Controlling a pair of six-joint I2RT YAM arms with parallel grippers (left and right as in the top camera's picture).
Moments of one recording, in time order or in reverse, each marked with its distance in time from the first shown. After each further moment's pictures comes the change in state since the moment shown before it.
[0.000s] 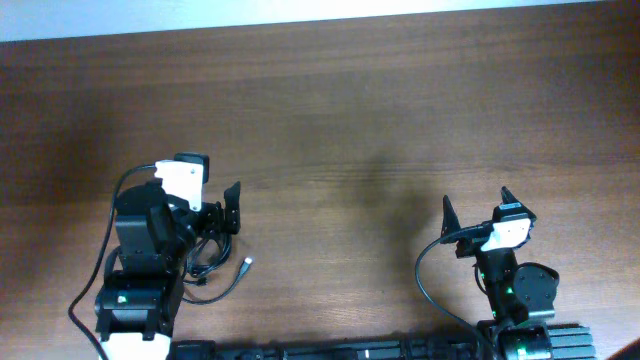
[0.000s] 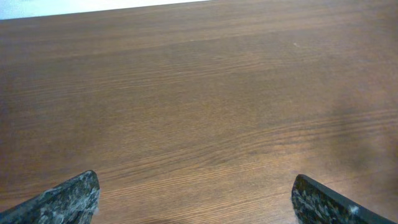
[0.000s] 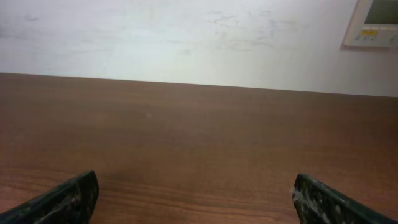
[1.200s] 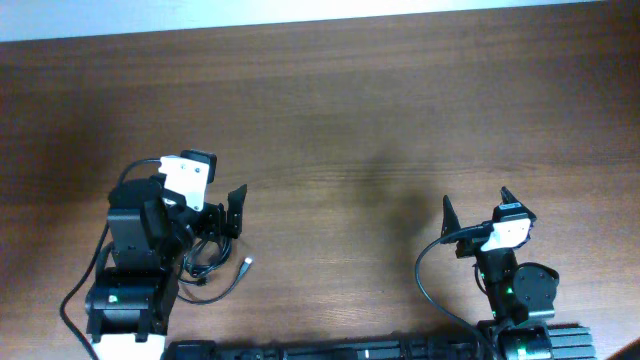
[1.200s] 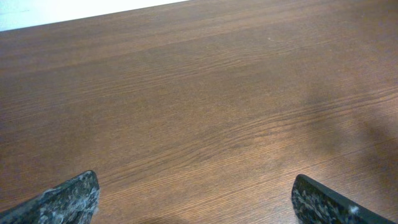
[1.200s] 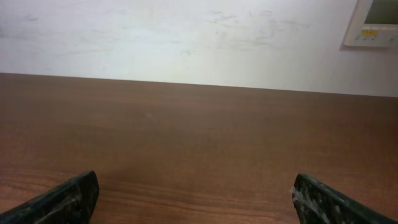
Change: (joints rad) left arm 0.000 0.019 0.092 -0.101 0.077 0.064; right arm 0.000 0.000 0.000 0.000 0.000 0.000
